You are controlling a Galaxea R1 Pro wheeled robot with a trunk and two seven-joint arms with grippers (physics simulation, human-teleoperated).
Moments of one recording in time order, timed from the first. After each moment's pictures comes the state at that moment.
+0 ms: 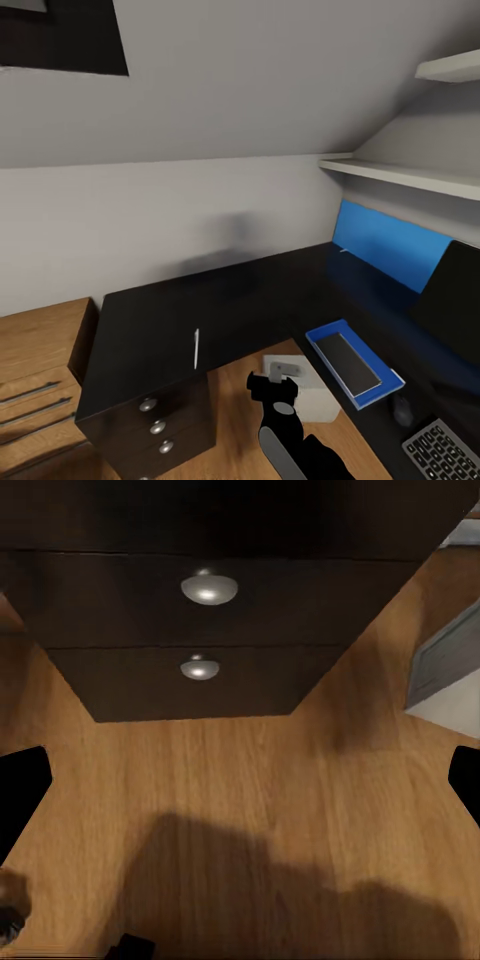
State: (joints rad) left arm 0.23 -0.04 -0.01 -1.24 0.29 0.08 0.15; right arm -0.34 0.05 0.68 -1.27 -0.64 0.34 -0.83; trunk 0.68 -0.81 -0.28
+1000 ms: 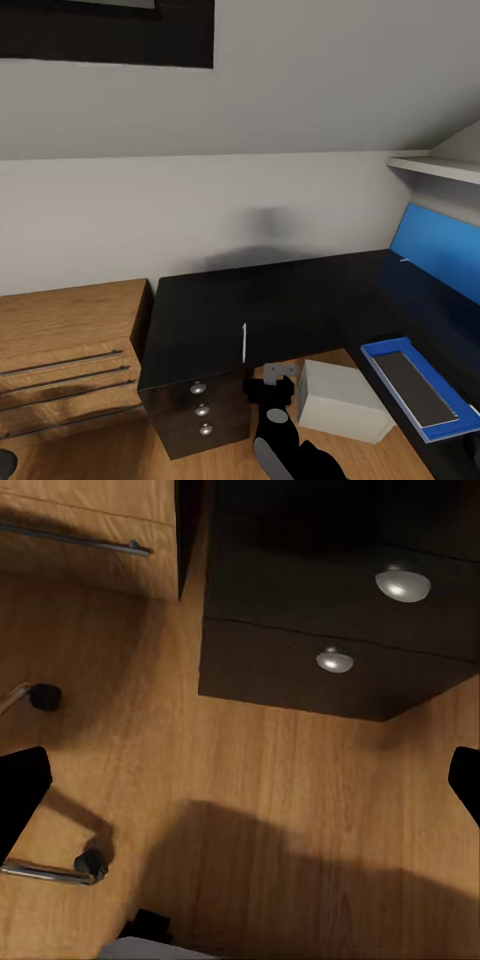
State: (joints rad) left arm 0.23 -0.04 0.01 -1.22 0.29 0.08 0.15; right arm -0.34 0.05 0.74 -1.26 -0.56 0.33 -0.82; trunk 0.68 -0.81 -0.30
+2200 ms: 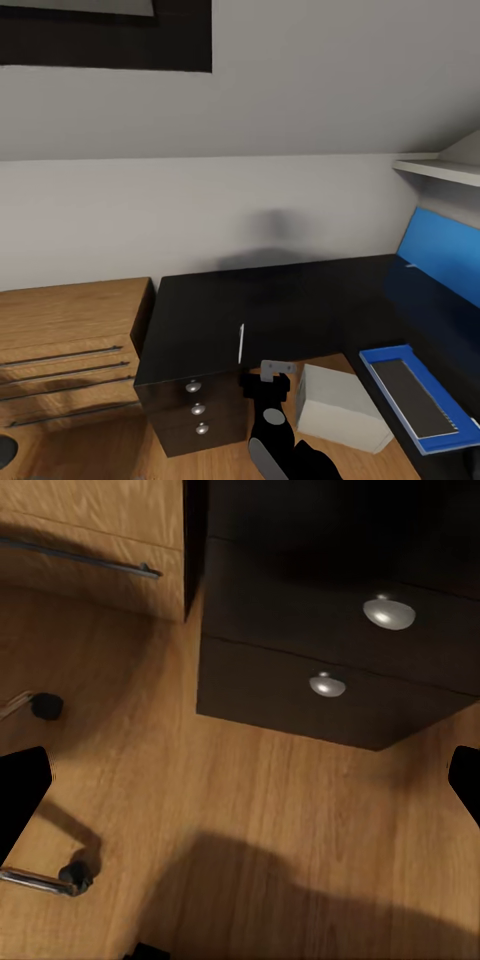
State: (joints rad) left arm 0.23 -0.03 0.02 -1.22 0.29 0.02 0.15; right arm -0.34 0.07 0.74 -1.26 -0.55 0.26 -0.83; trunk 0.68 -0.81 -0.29
